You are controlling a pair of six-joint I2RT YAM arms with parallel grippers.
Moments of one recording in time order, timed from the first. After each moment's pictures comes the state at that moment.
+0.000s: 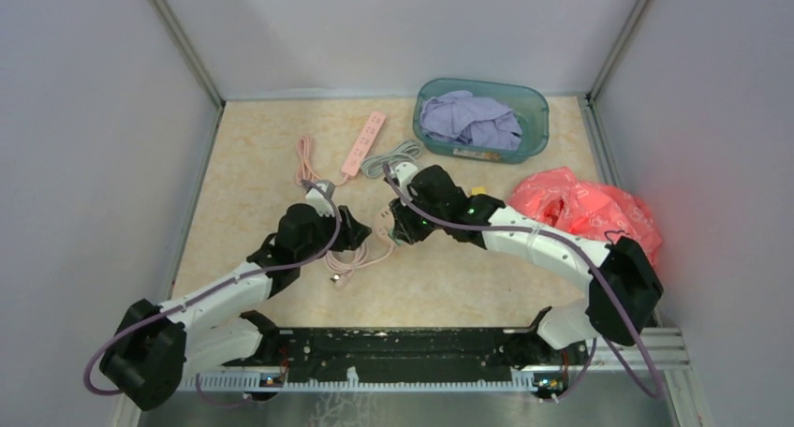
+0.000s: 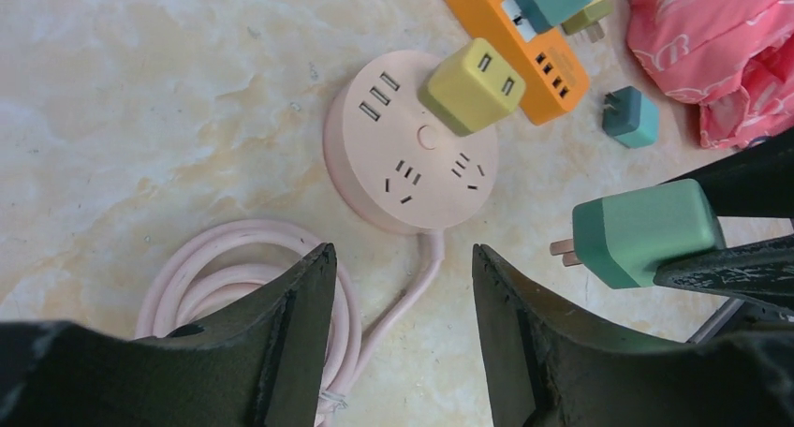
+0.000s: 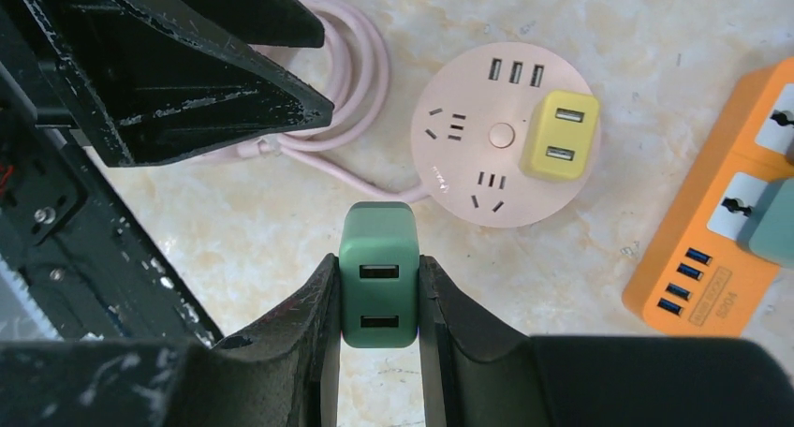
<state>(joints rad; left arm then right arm) -0.61 1.02 0.39 0.24 0.04 -0.53 0.86 1.37 1.01 -0.34 -0.15 0.13</state>
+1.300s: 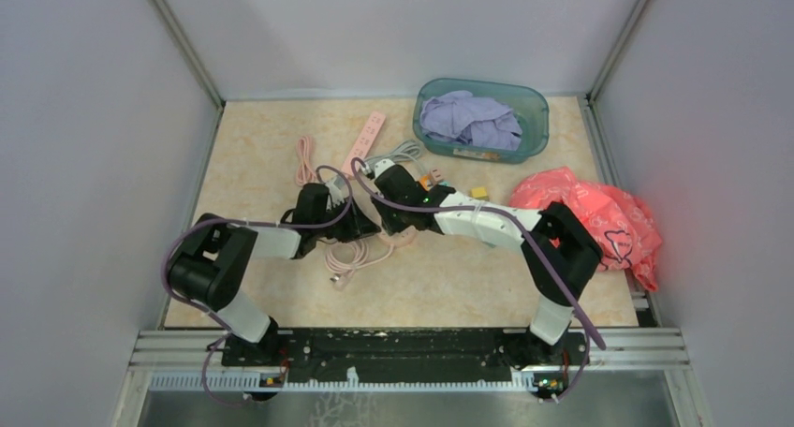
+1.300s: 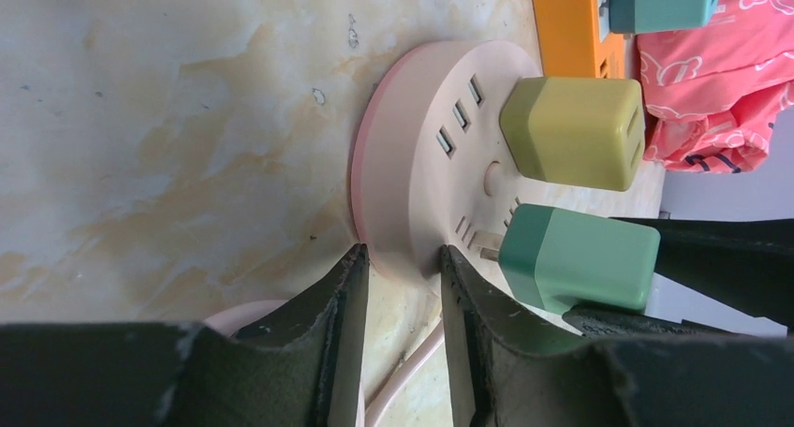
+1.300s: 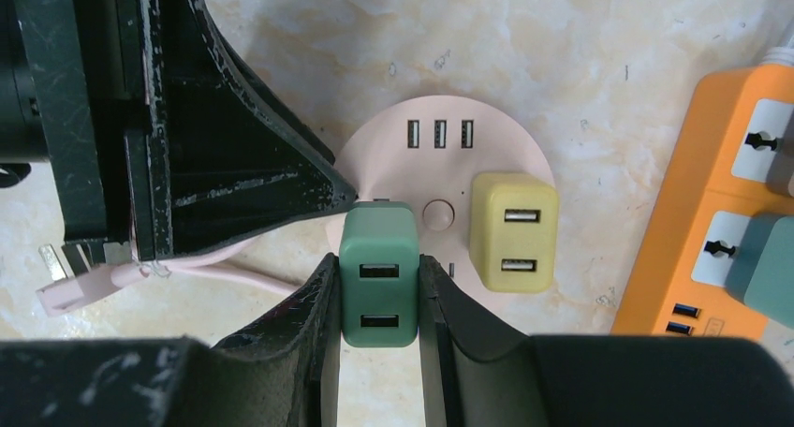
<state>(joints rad) -0.42 1.62 0.54 0.45 0.43 -0.76 0.91 1.72 1.22 -0.35 0.13 0.22</state>
